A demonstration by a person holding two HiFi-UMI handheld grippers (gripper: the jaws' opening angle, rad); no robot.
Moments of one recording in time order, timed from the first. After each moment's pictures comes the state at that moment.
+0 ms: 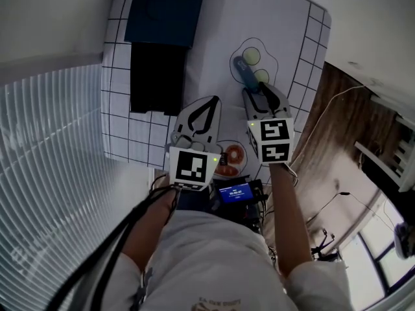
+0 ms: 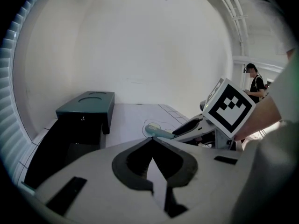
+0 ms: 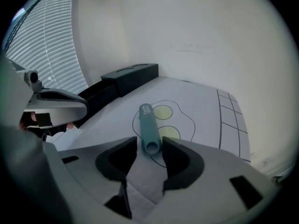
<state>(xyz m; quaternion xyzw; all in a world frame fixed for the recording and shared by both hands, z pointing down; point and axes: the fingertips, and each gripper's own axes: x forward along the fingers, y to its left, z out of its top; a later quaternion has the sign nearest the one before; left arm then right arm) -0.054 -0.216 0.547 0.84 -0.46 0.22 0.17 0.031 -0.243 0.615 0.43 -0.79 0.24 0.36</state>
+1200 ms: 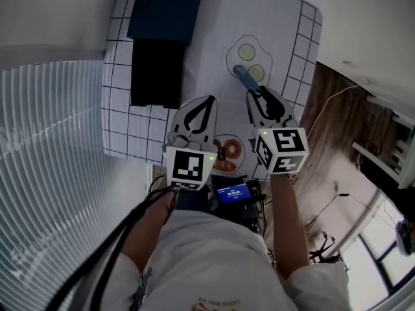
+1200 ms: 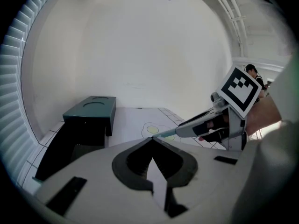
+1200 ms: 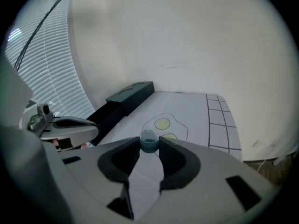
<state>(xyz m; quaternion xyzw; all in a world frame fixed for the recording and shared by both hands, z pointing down) -0.057 -0.199 0.532 0.84 -0.49 0.19 0.17 0.038 -0.226 0.561 0.46 -0.80 0.27 0.26</state>
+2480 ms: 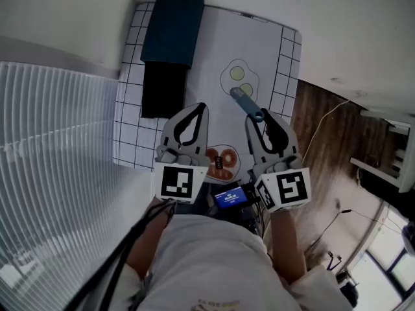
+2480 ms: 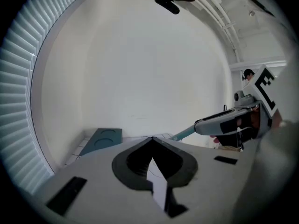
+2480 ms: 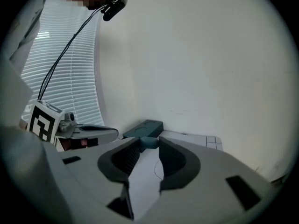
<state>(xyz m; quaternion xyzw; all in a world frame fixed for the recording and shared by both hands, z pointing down) -0.071 -0.209 0.415 0.84 -0.52 0.11 0.09 0.033 -0.200 0.409 0.48 -0.86 0.15 0.13</state>
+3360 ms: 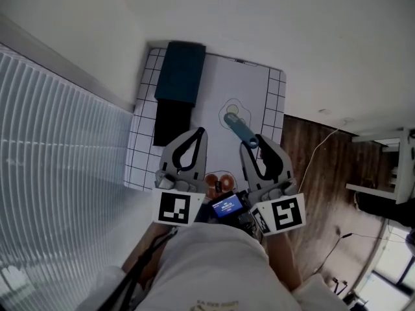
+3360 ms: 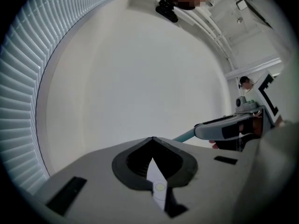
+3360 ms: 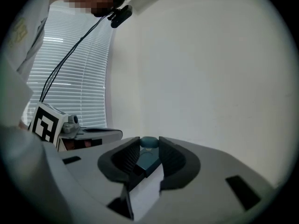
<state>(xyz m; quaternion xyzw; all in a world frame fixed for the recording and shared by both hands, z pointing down) -0.078 -0.198 0.302 0.85 -0.53 0.05 0.03 0.017 -0.185 0.298 0.48 -0.87 0.07 0.06</state>
